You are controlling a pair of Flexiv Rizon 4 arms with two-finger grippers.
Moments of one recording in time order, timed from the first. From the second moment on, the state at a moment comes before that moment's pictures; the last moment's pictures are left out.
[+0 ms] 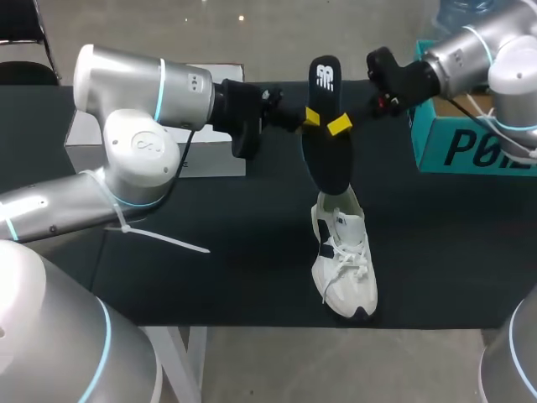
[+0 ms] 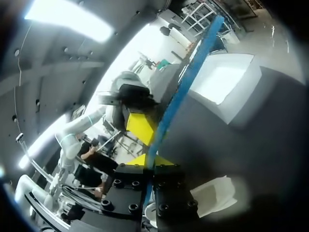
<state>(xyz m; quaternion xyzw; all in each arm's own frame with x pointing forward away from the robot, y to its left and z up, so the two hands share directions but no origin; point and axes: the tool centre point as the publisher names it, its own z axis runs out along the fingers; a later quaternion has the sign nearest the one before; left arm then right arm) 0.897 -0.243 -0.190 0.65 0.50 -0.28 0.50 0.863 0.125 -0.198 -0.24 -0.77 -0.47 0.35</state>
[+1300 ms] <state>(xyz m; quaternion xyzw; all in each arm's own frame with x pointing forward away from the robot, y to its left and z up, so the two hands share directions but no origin) 0.856 -0.165 -0.222 0.42 0.75 -0.42 0.30 0.869 0.100 -0.222 -0.26 -0.78 -0.48 0.30</state>
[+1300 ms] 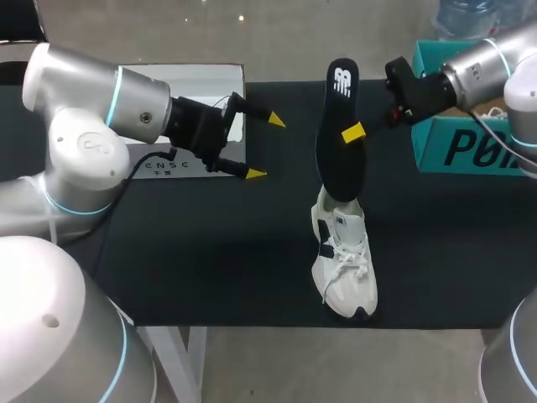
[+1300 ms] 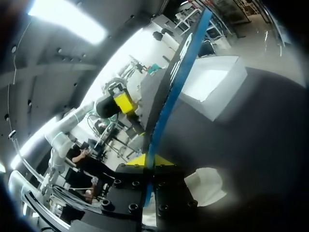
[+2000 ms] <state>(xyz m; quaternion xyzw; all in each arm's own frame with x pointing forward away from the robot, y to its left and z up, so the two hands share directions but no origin) 0.854 -0.163 -0.219 0.42 0.75 -0.42 0.30 0.898 0.088 -0.255 -0.26 -0.80 -0.48 0.27</state>
